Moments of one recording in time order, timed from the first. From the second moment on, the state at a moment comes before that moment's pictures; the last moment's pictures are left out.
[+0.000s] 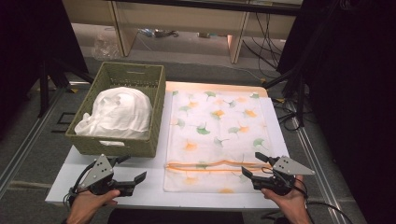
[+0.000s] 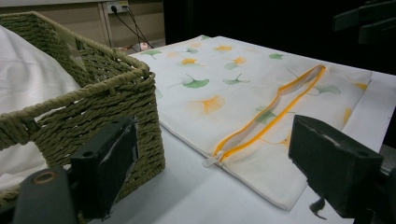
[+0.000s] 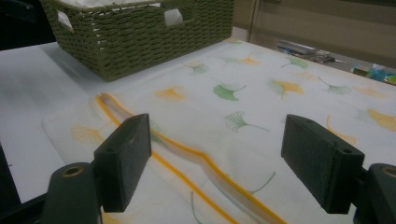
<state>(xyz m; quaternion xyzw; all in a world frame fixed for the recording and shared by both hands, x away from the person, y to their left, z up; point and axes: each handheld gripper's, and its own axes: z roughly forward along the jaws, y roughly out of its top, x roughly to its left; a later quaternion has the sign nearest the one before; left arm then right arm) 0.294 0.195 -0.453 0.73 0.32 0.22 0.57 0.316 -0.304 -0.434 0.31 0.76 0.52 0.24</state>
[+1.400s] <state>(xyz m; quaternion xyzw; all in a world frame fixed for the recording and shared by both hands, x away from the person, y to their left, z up) 0.290 0.178 -0.463 0.78 0.35 0.19 0.49 0.351 -0.286 -0.451 0.28 0.83 0.44 0.21</state>
